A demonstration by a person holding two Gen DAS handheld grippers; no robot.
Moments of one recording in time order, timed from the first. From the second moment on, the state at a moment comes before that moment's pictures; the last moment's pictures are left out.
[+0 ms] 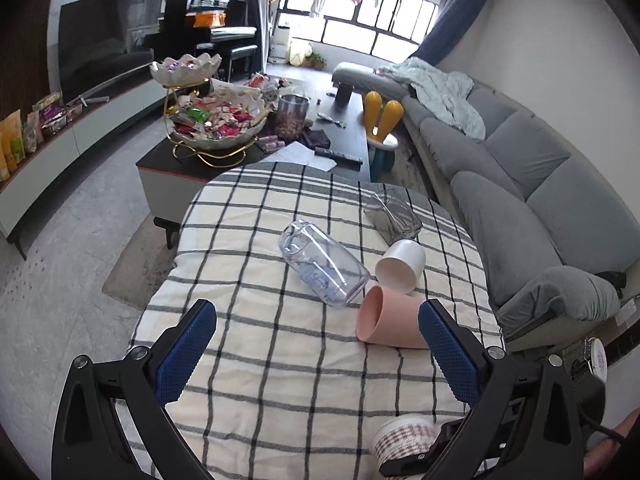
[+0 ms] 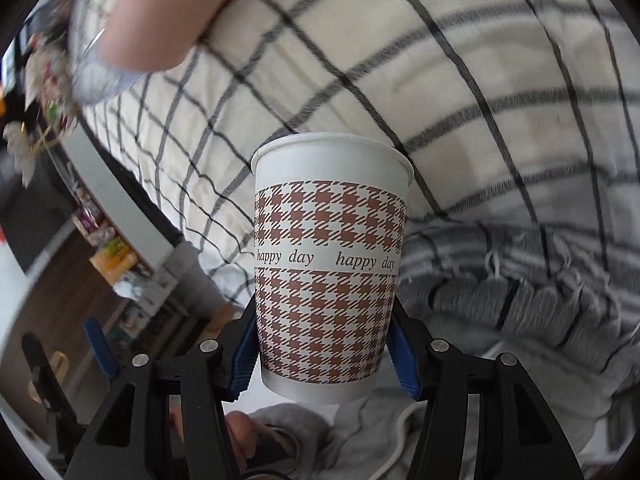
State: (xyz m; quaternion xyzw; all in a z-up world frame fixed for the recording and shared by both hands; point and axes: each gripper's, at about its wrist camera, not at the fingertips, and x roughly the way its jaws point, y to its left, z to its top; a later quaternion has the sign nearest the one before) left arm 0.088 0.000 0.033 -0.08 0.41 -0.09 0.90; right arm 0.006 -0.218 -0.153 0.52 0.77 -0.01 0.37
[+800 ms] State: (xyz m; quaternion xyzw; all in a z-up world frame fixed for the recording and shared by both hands) left arm 0.167 -0.053 0.022 -0.03 0.45 -0.10 0.89; right arm 0.018 -0.250 -0.185 0.57 0.77 -0.04 0.27
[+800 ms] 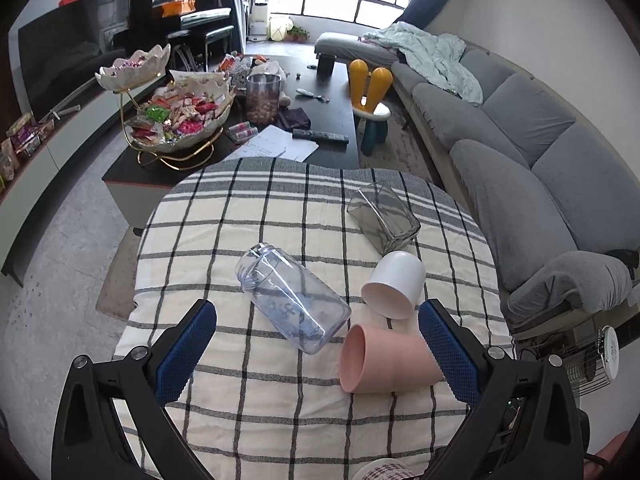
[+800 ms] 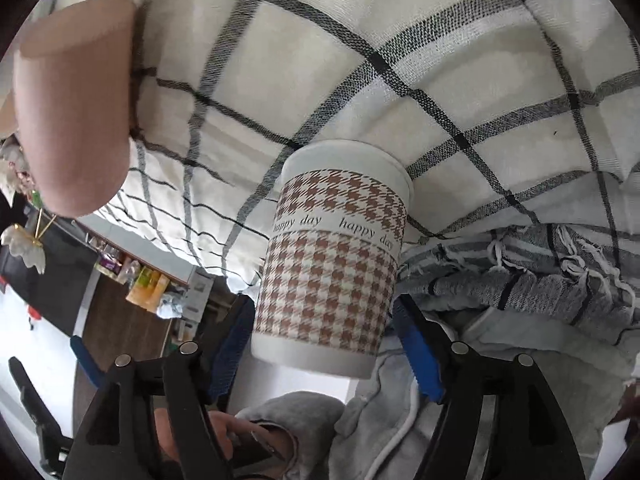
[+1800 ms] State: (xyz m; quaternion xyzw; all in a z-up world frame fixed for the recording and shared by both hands) left arm 0.018 0.005 0.054 -0.02 0.37 -0.07 0.93; right arm 0.011 -0.218 0.015 0.22 0.51 -0.03 0.83
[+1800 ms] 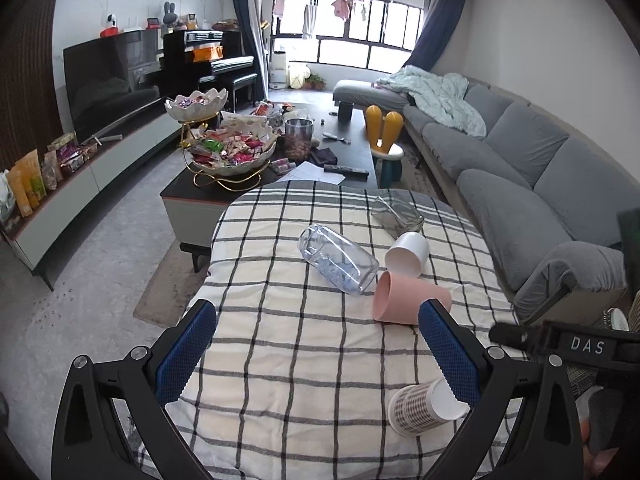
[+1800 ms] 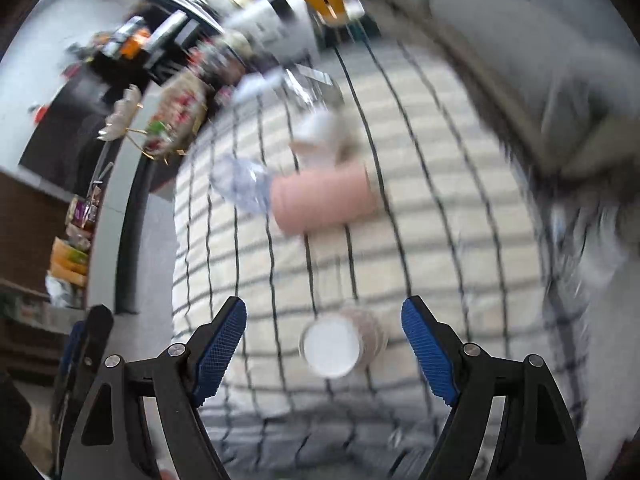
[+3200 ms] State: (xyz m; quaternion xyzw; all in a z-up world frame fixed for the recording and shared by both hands) left arm -0.019 0.001 0.027 0.04 0.34 -0.03 0.94; right arm -0.066 -0.168 0.041 0.00 0.29 -0.12 0.95
